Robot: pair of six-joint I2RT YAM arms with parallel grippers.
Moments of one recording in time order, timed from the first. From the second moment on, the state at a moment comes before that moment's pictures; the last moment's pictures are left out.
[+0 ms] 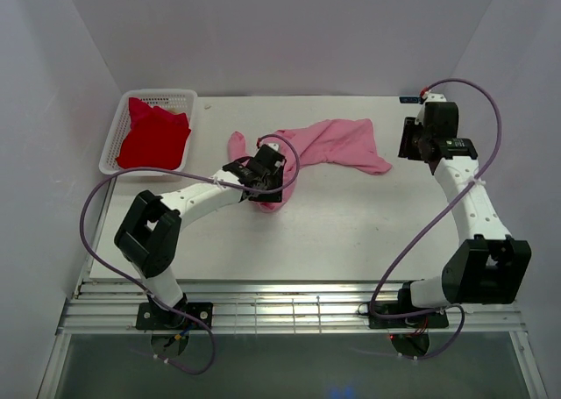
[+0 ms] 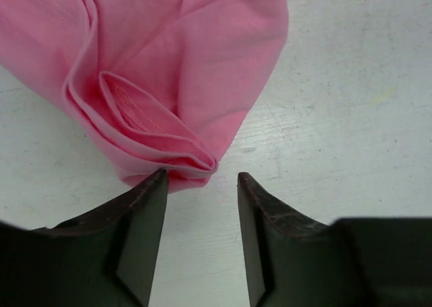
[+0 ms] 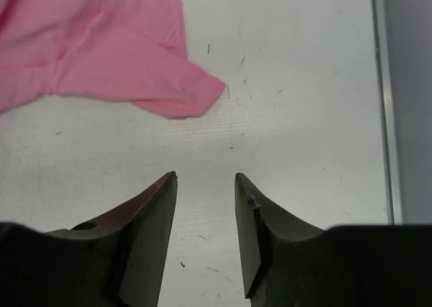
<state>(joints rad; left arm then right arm) -0.69 1.72 1.22 -0.47 -0.20 -0.49 0.01 1.36 1.28 -0.59 0.08 0.07</state>
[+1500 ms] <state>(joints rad) -0.70 1.78 1.20 -0.76 -0.46 -0.70 0.01 1.81 1.41 -0.56 -0.10 0.06</state>
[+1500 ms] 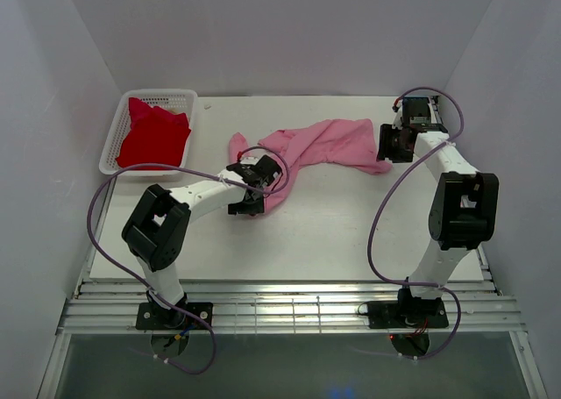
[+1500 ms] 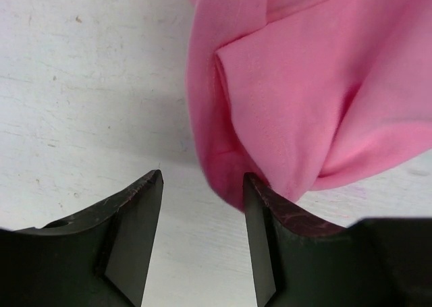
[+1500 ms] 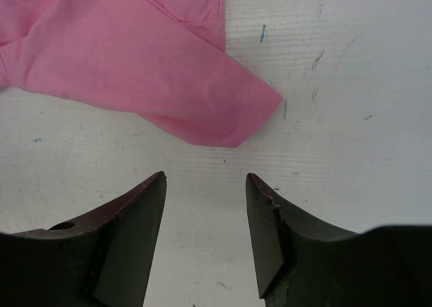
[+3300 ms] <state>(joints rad) -0.65 1.90 1.31 -0.63 -0.48 -0.70 0.01 1.78 1.34 -0.56 -0.06 0.06</state>
